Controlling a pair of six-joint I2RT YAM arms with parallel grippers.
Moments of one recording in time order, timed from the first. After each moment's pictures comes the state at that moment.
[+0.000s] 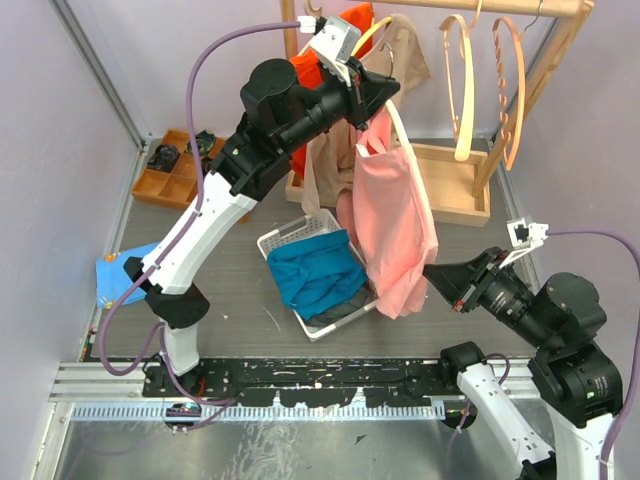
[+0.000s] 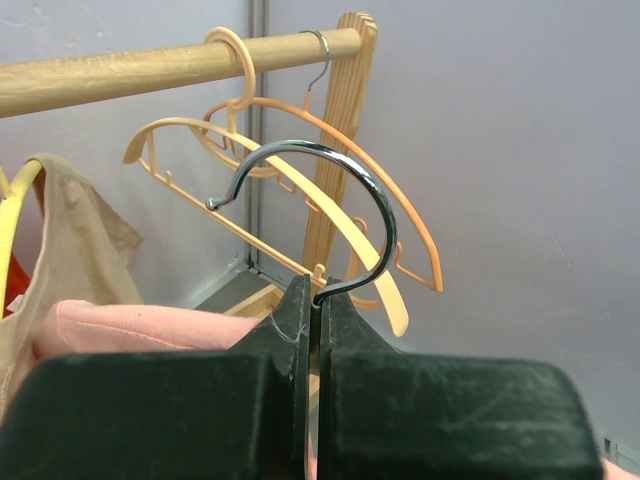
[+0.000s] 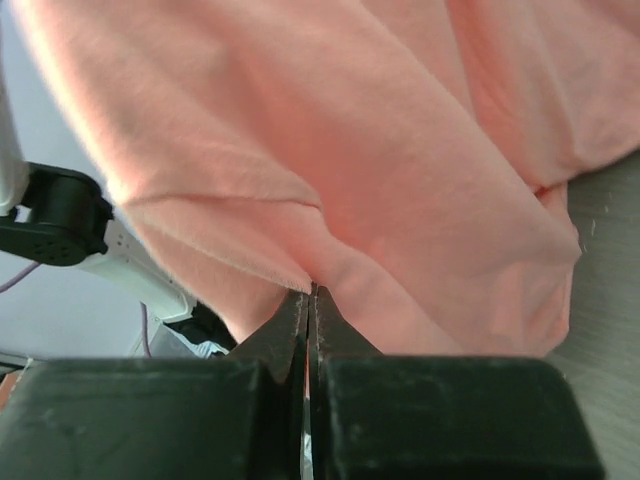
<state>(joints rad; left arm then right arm) -0.86 1.89 2.44 -0.31 0.12 -0.14 0.27 0.47 1.23 -0.88 -0.41 0.59</state>
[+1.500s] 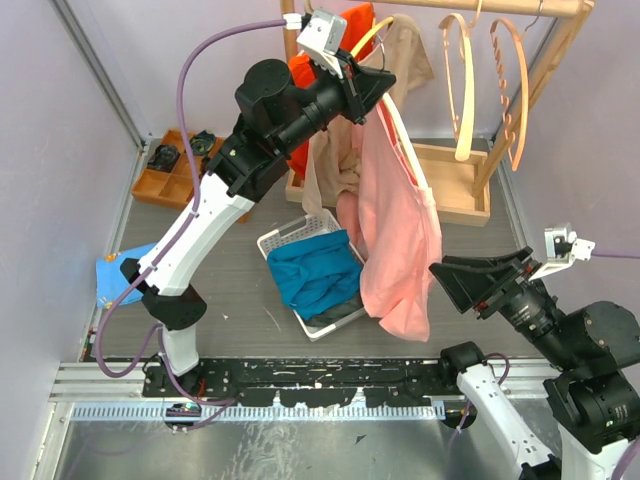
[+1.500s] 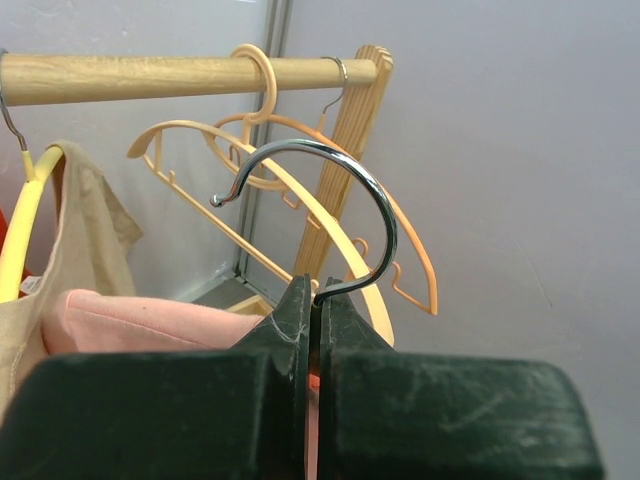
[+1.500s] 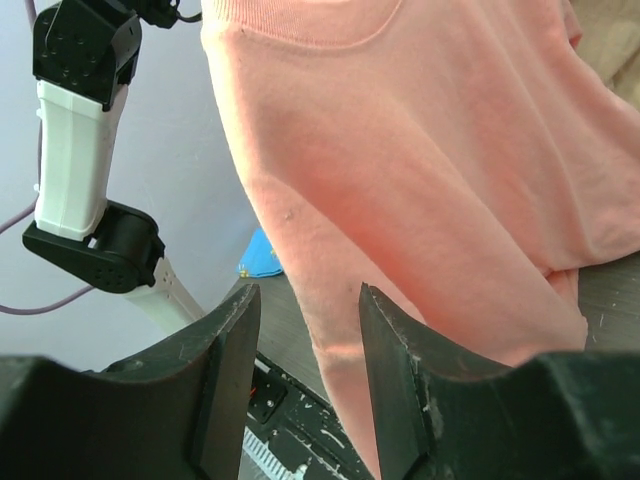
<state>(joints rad) -0.86 1.87 2.42 -0.27 0.05 -0.25 0.27 0.41 1.30 -0.79 -0.38 0.61</state>
